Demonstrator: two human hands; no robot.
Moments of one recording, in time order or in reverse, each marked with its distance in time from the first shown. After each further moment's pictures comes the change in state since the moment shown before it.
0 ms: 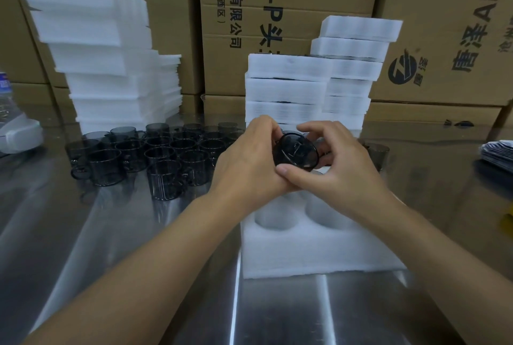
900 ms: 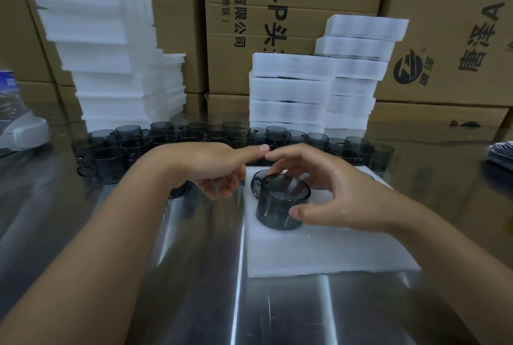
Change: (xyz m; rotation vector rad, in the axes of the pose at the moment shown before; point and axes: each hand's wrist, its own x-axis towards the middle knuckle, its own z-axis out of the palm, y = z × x) left_hand 0.027 -0.038 -0.055 -0.090 -0.730 -0.441; right_hand -0.007 -0.017 -0.015 0.189 -0.622 -0.013
